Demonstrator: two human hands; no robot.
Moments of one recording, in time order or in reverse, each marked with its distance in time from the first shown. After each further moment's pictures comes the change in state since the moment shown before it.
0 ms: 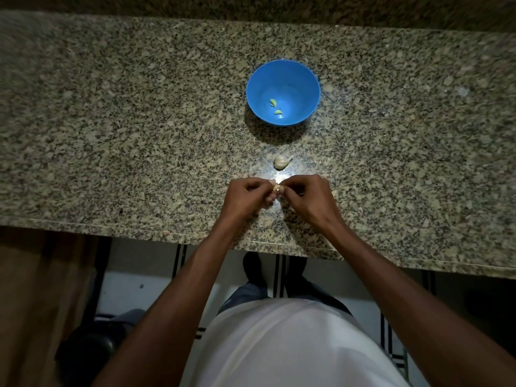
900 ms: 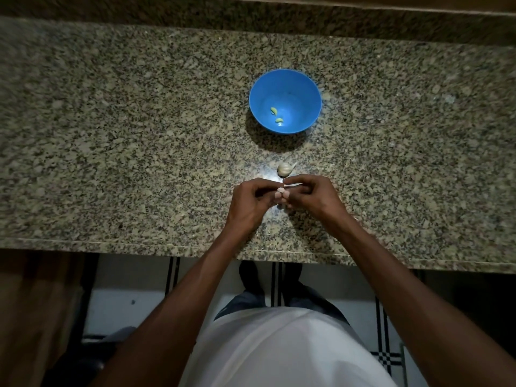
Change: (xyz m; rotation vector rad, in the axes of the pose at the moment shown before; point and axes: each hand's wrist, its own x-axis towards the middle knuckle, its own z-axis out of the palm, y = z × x) left_hand 0.015 -0.006 -0.014 0.189 -0.053 0.348; right_hand 0.011 -0.006 0.004 0.513 -0.049 0.295
